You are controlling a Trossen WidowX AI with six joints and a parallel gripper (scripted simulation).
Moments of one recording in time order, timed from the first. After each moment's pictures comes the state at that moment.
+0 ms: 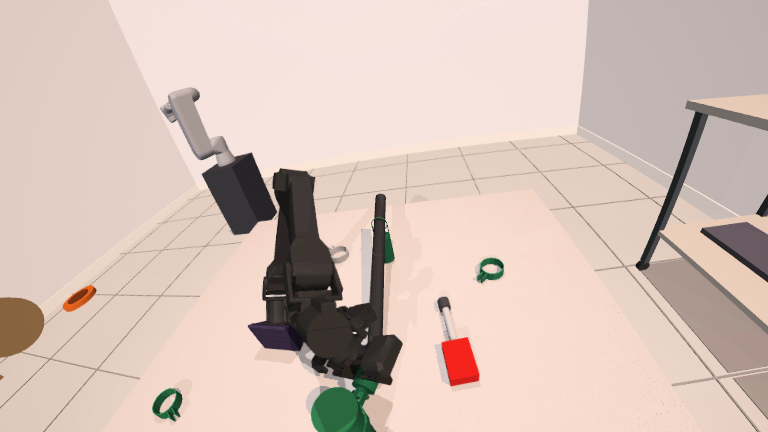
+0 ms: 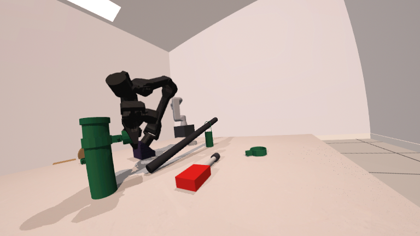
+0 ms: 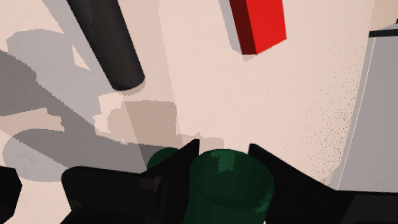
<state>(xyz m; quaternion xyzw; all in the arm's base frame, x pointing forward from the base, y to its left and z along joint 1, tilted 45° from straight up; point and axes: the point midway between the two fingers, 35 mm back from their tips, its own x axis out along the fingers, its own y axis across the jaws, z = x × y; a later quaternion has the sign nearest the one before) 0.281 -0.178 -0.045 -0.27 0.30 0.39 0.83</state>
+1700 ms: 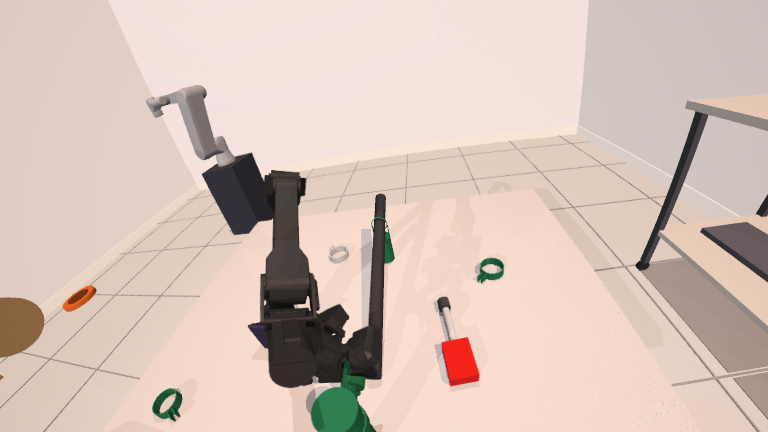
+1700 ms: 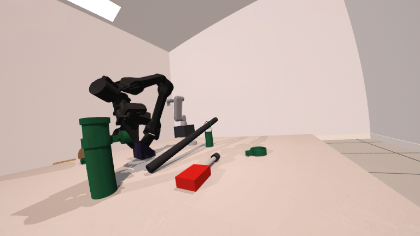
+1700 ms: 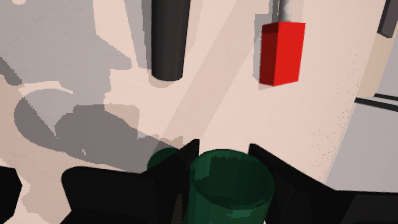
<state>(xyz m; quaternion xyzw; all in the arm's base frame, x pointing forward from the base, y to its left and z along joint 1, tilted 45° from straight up) 0.252 -0.175 -0.044 -0.35 0.19 0.44 0.80</state>
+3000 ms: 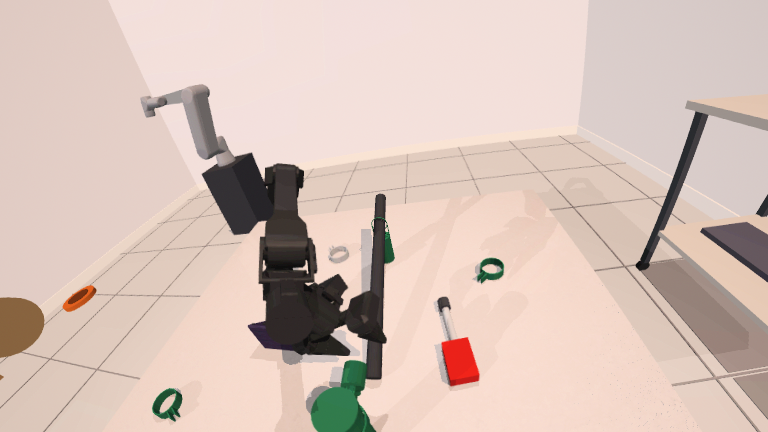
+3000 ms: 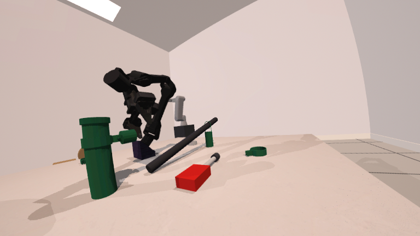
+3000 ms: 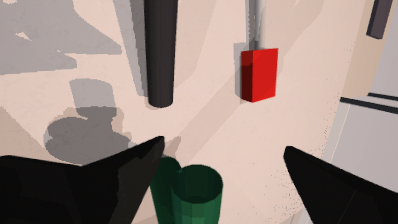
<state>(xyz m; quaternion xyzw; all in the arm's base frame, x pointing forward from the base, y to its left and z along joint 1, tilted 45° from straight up) 0.249 -0.173 0.010 -0.33 0.19 0.44 0.81</state>
